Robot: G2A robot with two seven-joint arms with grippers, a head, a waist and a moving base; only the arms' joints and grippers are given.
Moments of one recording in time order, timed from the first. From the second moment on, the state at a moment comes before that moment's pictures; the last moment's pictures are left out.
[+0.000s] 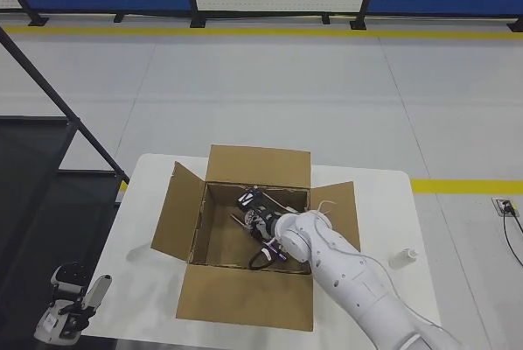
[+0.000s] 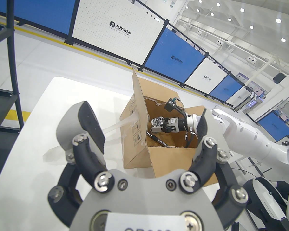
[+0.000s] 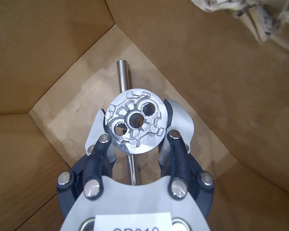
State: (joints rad) left arm 1.99 -1.21 -2.03 -2.16 0.49 -0.51 -0.02; right arm -0.45 -1.59 0.75 -0.77 -1.07 -0.21 0.57
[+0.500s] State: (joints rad) left arm 1.99 -1.21 -2.03 -2.16 0.49 -0.51 -0.02; right arm -0.46 -1.60 0.77 -0.76 -1.09 -0.21 0.57
